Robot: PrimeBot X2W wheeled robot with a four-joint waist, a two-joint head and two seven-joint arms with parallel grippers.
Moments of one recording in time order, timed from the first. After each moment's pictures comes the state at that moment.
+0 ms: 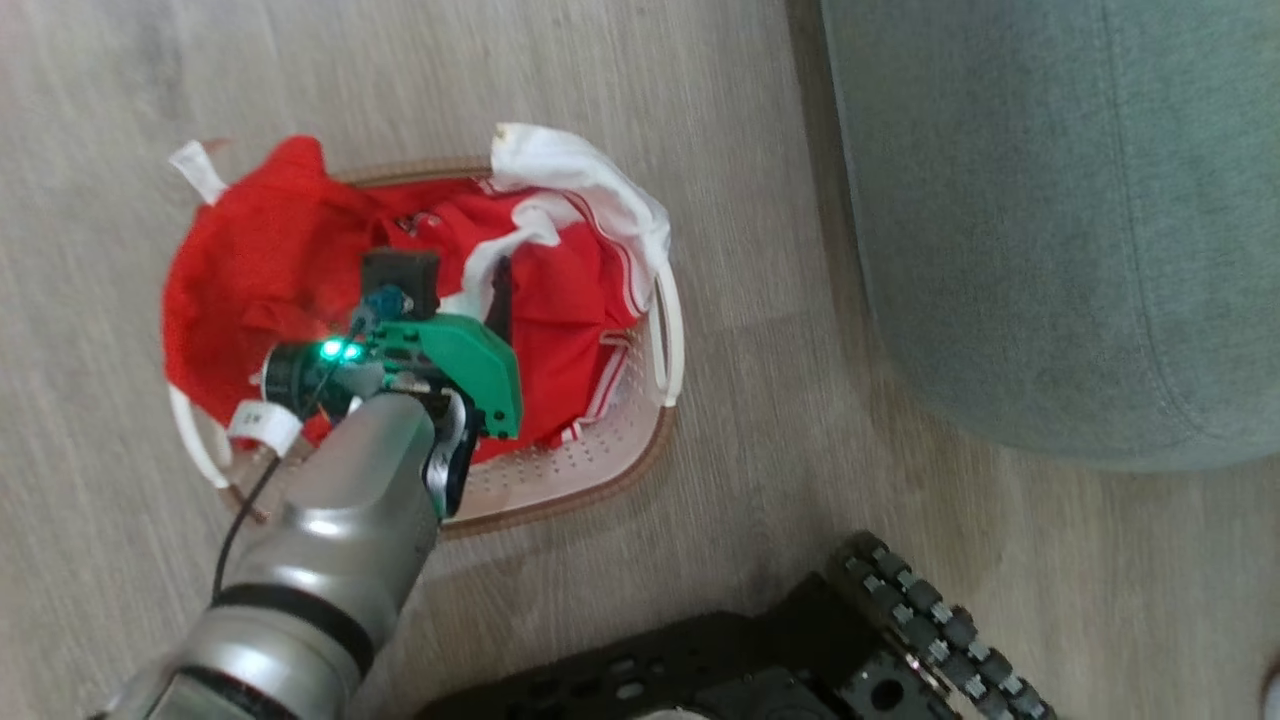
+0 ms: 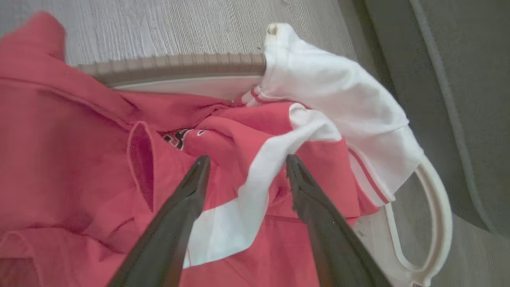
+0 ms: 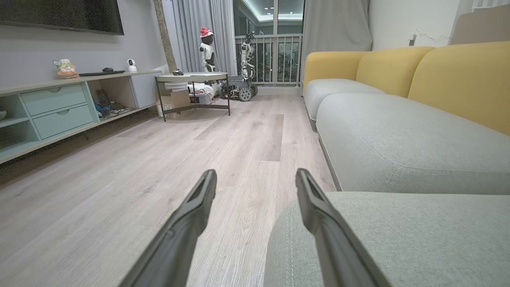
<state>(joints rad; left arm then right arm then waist) -0.79 0.04 -0.71 1.05 -0.61 0.13 -0.25 -0.49 -0.47 0.03 -0.25 0.62 0.13 -0.26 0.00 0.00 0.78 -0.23</state>
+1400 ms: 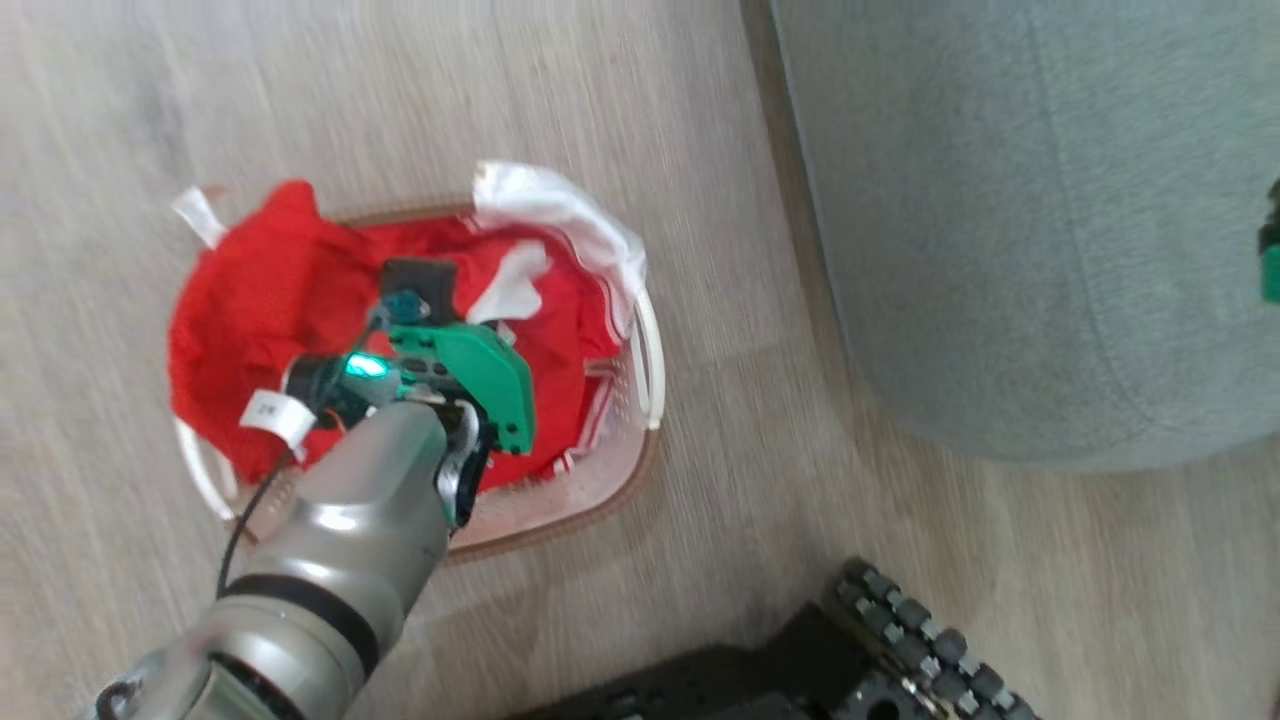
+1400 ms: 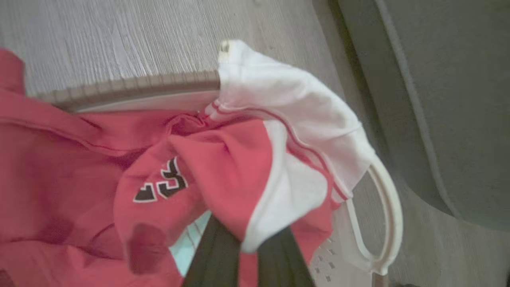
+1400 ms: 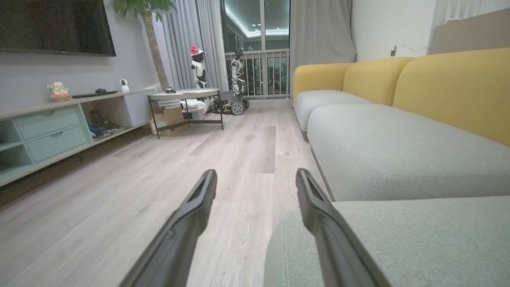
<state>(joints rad) -0.85 0.04 -0.97 1.14 -0.86 0.10 -0.24 -0.51 -0.42 0.04 -0.22 0.63 0.13 -0.26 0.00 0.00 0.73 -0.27</state>
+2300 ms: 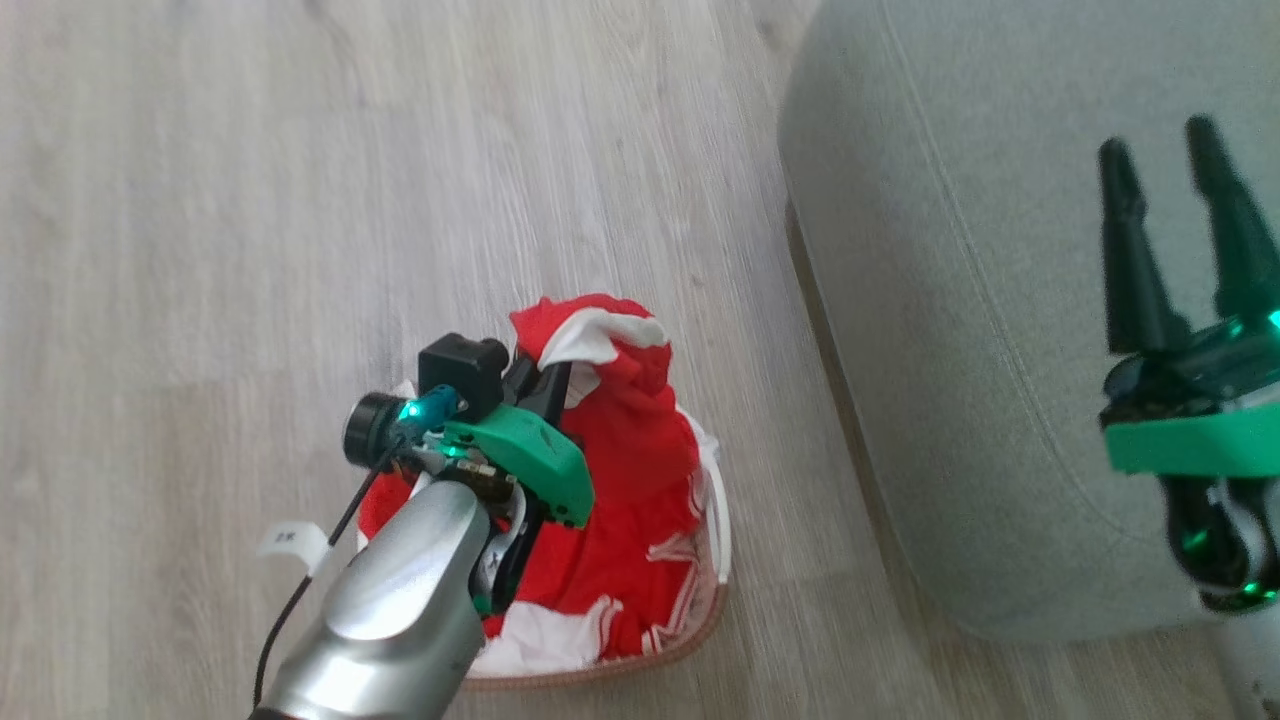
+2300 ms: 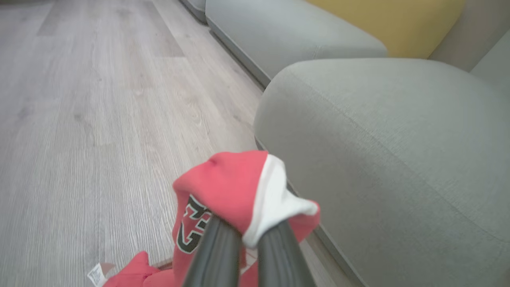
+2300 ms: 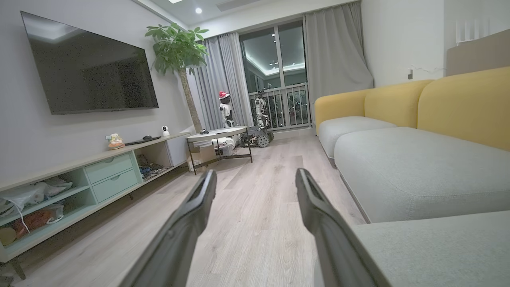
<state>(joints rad) -0.53 0.05 -0.65 0.64 -0.49 0.06 -0.25 -0.25 -0.38 0.12 -0.13 0.61 0.13 -0.26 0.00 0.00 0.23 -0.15</state>
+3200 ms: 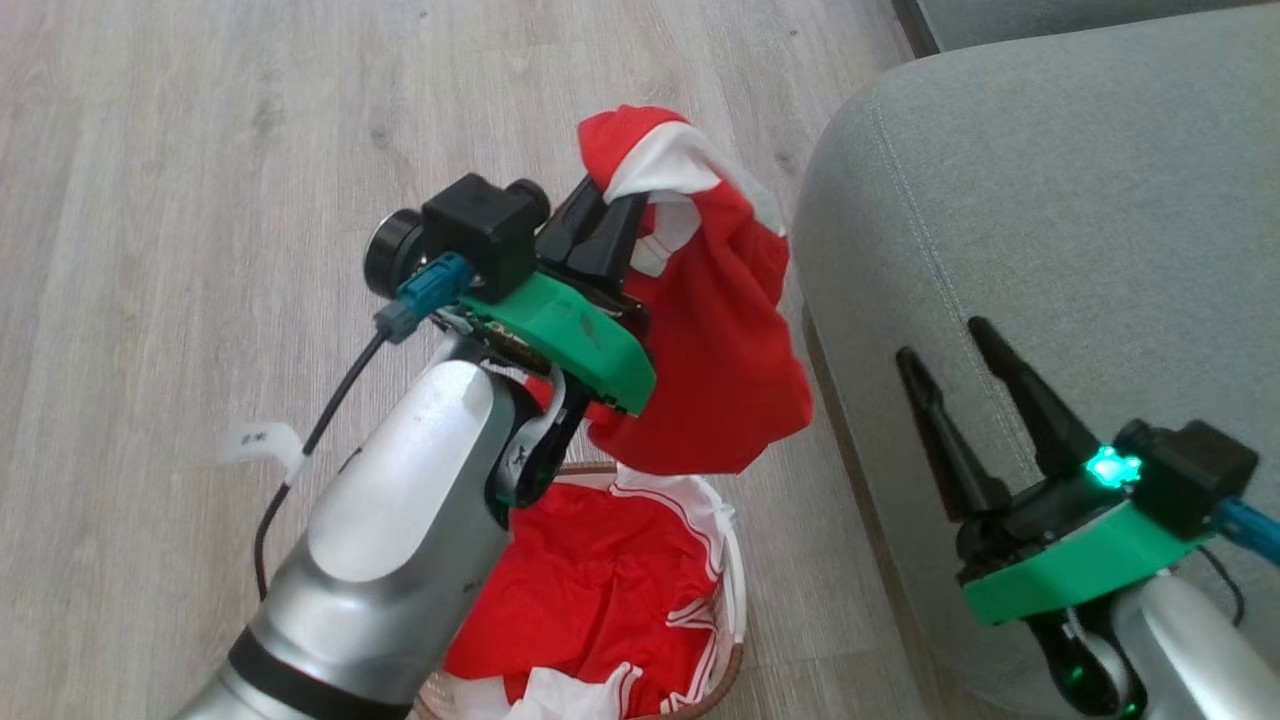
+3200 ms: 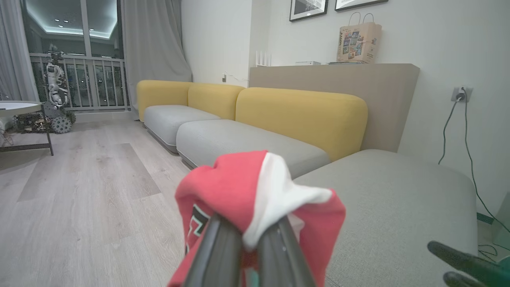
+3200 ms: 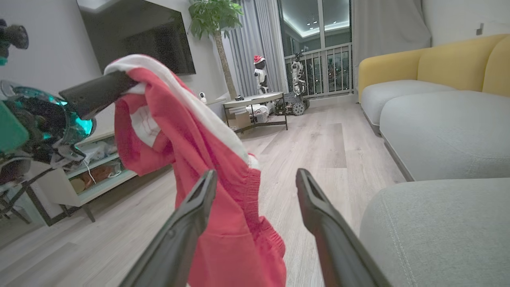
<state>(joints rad) -0.63 0.06 -0.61 0.25 -0.44 0.04 -0.12 -0.11 -0.36 0.33 -0.05 0.56 0.13 -0.26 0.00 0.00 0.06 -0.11</state>
